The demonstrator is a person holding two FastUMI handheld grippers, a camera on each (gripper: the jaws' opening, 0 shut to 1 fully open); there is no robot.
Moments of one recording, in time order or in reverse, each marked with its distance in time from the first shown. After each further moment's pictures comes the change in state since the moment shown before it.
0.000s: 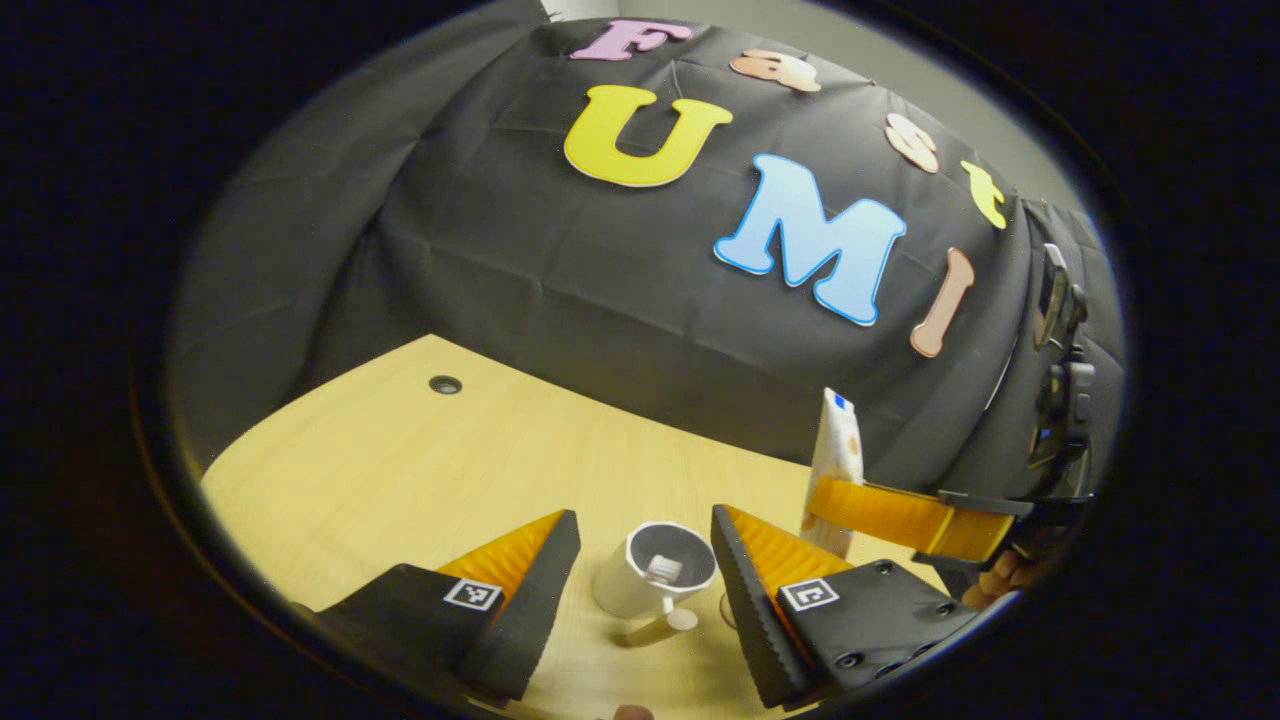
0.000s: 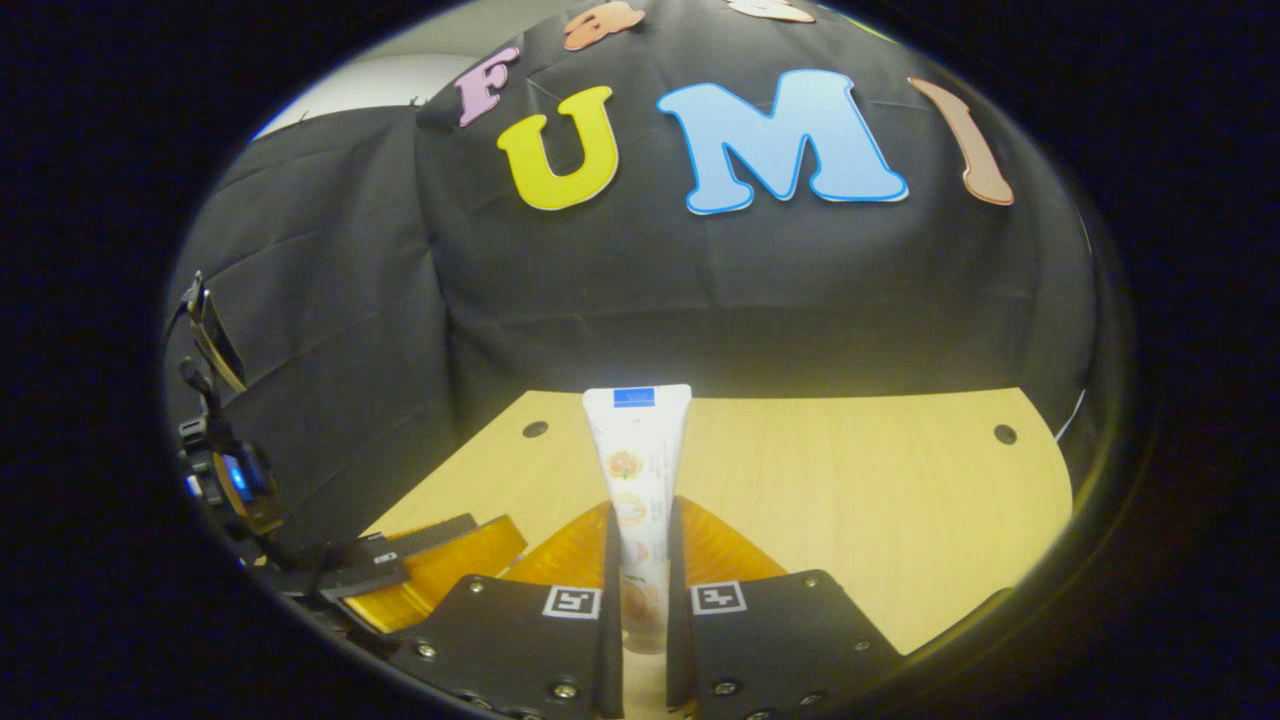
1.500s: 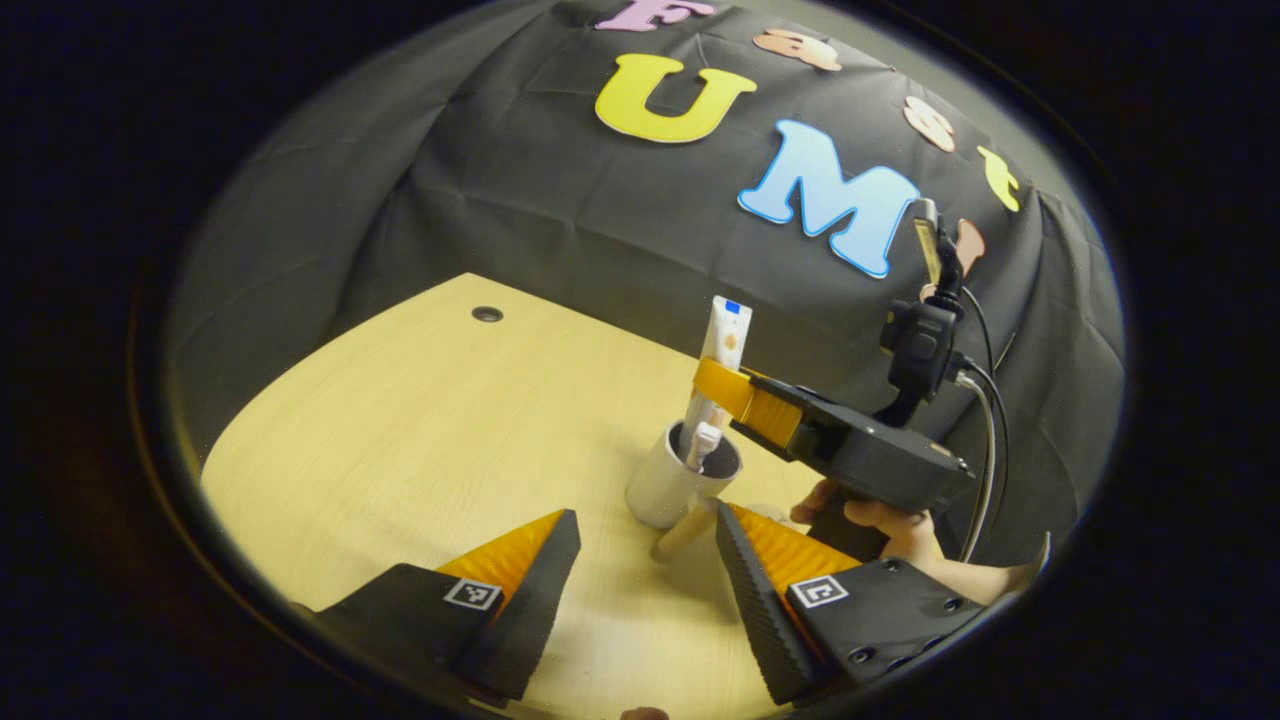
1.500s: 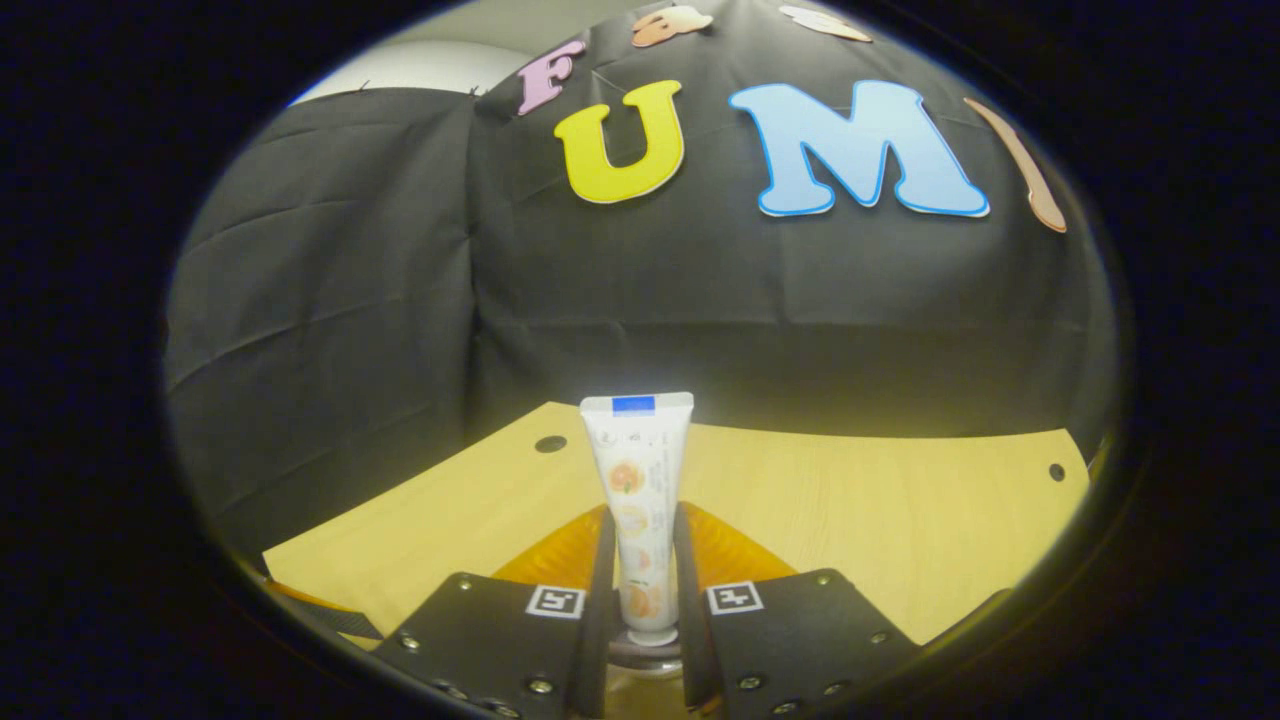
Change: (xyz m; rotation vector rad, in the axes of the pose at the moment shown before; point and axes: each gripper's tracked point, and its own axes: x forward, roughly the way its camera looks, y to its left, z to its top) left arm -0.058 0.025 -0.065 -0.044 0.161 0.046; right arm 0.091 0.030 -0.021 -0.122 -0.088 0.067
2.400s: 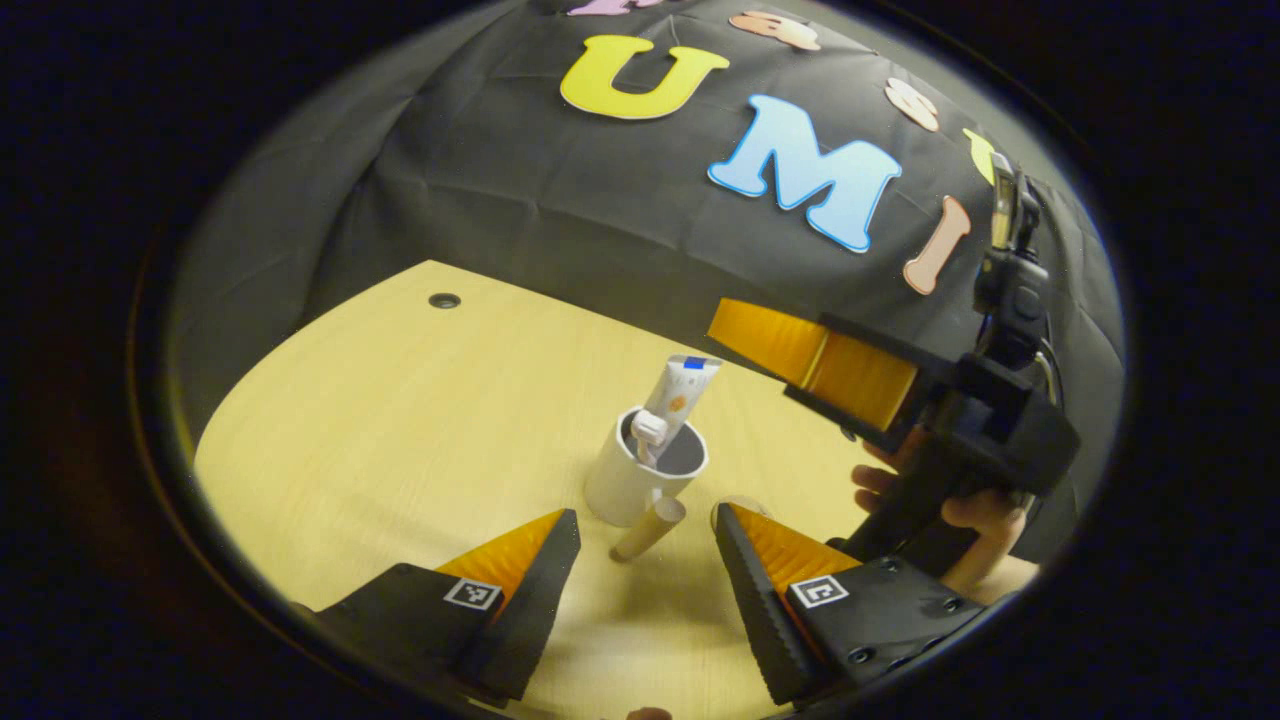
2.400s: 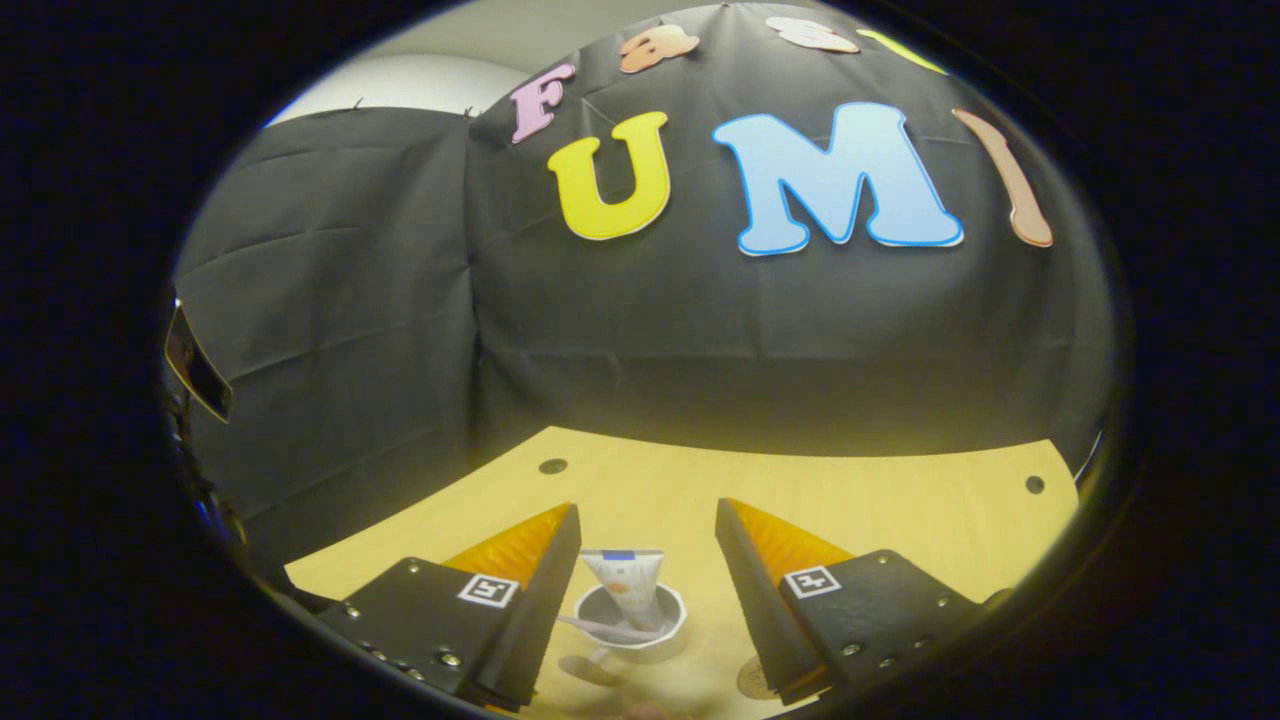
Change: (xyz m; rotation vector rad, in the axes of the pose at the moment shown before) left arm 0.037 -0.038 -0.015 0.037 0.078 -0.052; right arm -0.061 -0.022 0.041 0.021 -0.056 -0.030
